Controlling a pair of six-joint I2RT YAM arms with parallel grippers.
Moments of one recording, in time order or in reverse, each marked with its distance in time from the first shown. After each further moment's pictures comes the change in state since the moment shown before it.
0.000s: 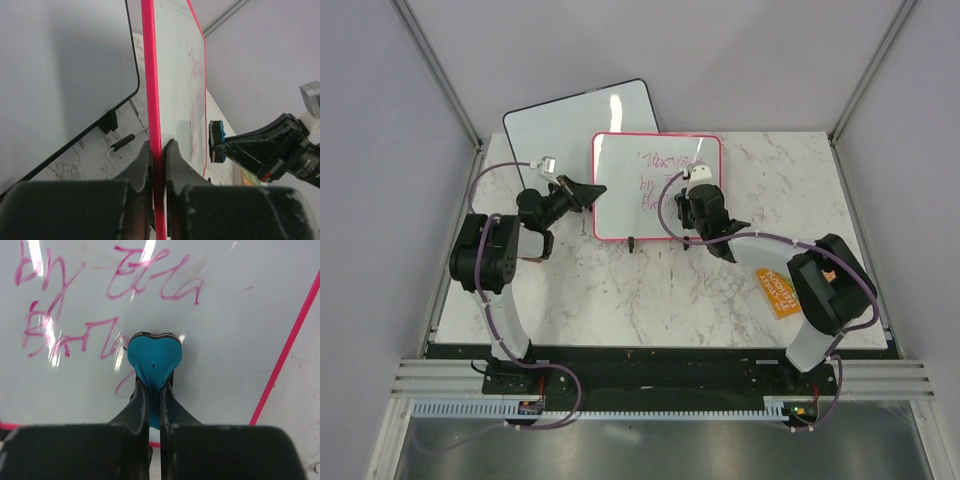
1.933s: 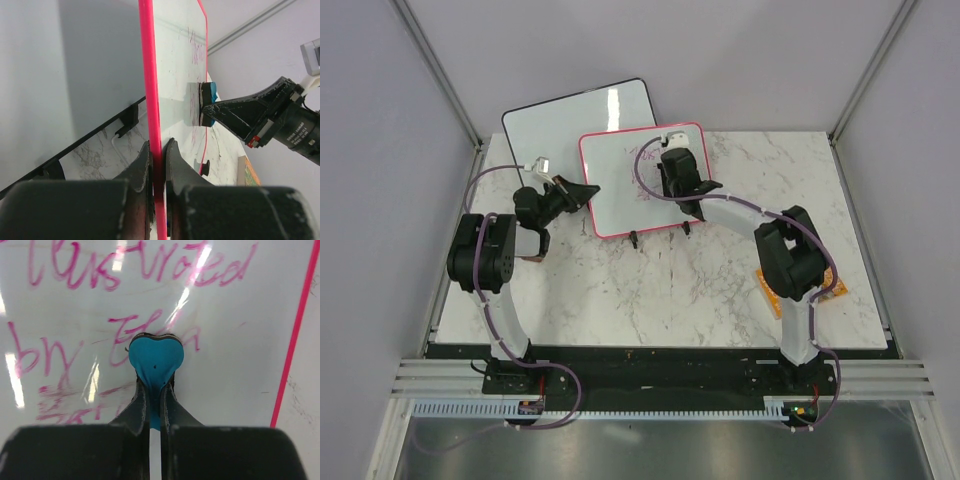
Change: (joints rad) left arm 0.026 0.000 0.008 -0.108 -0.039 -0.022; right arm -0.027 0.367 0.546 -0.257 0.054 0.038
